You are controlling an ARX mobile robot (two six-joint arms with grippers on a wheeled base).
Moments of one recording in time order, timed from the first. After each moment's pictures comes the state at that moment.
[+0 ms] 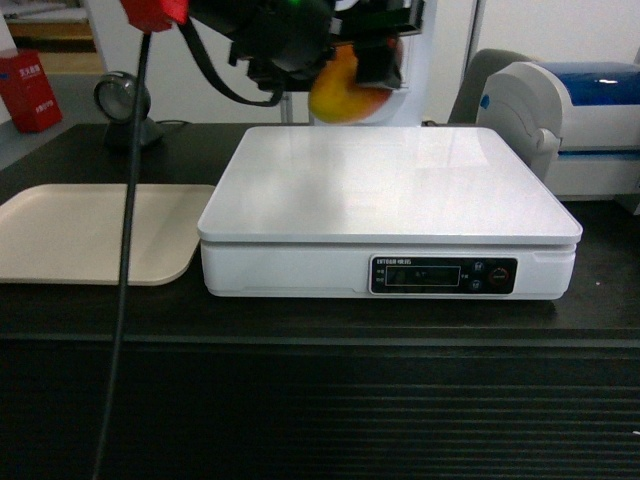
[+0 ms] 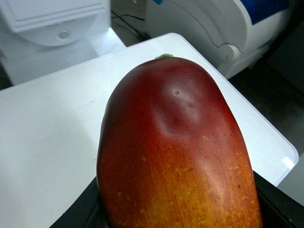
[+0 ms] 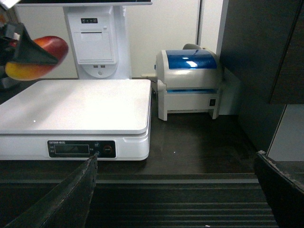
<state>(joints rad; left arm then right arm) -0.39 2.08 1.67 -0.09 0.29 -0.03 0.00 0.01 0.01 0.00 0.00 0.00</state>
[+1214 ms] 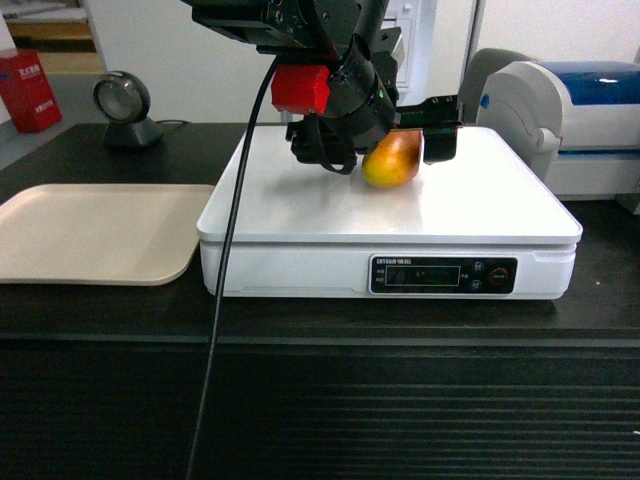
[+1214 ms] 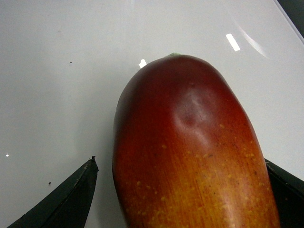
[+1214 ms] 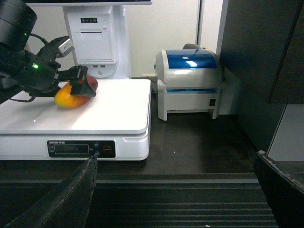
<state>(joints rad) -0.48 2.45 2.09 -0.32 0.05 -0.17 0.00 0.01 0.01 0.00 0.00 0.00</state>
